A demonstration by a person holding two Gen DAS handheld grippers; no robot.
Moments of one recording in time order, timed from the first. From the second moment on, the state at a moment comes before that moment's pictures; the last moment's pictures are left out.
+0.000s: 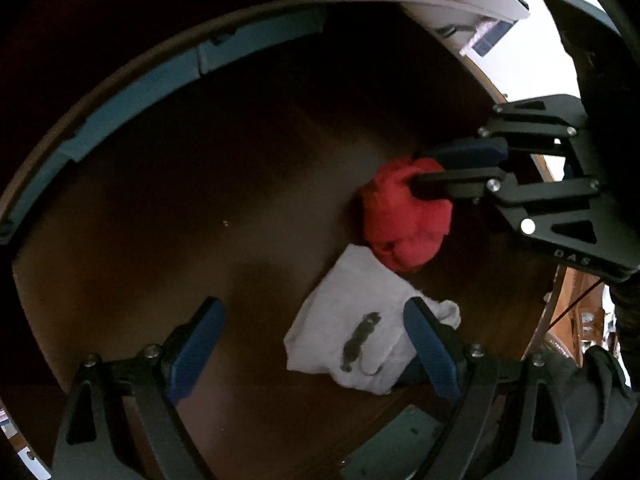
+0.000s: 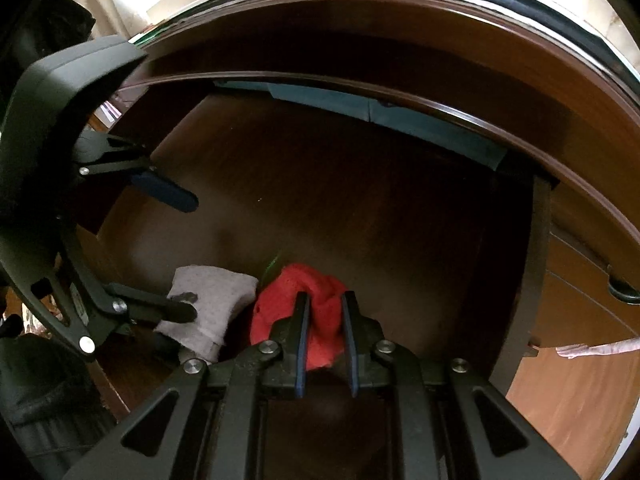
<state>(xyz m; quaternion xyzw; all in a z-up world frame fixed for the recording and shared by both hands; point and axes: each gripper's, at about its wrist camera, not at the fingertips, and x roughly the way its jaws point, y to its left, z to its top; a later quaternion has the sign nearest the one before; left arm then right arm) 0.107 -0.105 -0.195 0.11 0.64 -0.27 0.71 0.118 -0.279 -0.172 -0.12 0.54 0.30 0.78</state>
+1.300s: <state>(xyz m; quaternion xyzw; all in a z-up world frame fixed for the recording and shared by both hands) 0.118 -0.101 -0.181 0.09 0.54 -0.32 0.77 0.097 -0.285 -0.157 -0.13 0.47 0.32 0.81</state>
